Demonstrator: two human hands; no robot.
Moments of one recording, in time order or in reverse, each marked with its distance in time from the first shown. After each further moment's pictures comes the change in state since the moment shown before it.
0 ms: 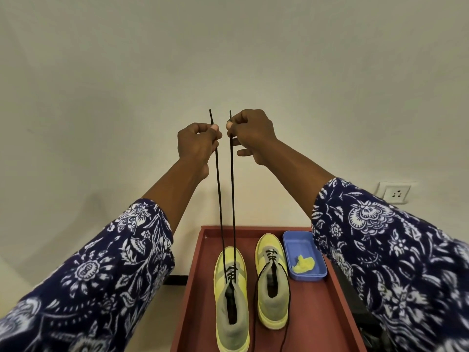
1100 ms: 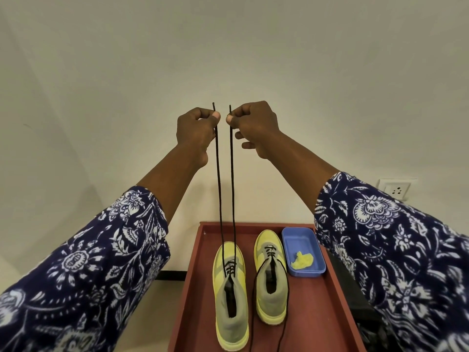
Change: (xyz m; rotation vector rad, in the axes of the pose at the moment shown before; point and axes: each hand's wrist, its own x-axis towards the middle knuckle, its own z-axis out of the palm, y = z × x) left_hand 0.006 0.009 0.004 0.069 -0.019 0.040; right_hand 0.003 0.001 -0.006 -0.034 0.018 -0.017
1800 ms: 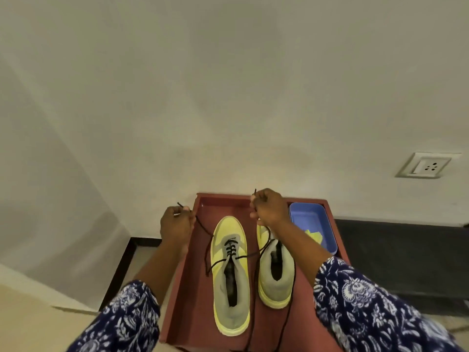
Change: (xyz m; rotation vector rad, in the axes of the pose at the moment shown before) left_hand -0.031 -0.267 -0.074 0.059 0.241 -0.518; right_hand -0.035 0.252 0.059 -0.029 -0.068 0.496
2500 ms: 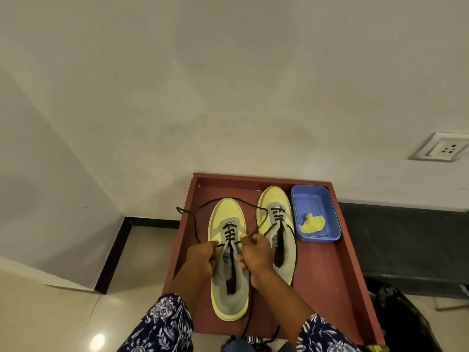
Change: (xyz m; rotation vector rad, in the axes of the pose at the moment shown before) left_hand -0.020 -0.091 0.022 0.080 -0.049 -0.684; right_hand -0.035 0.119 0.071 0.111 0.098 0.349
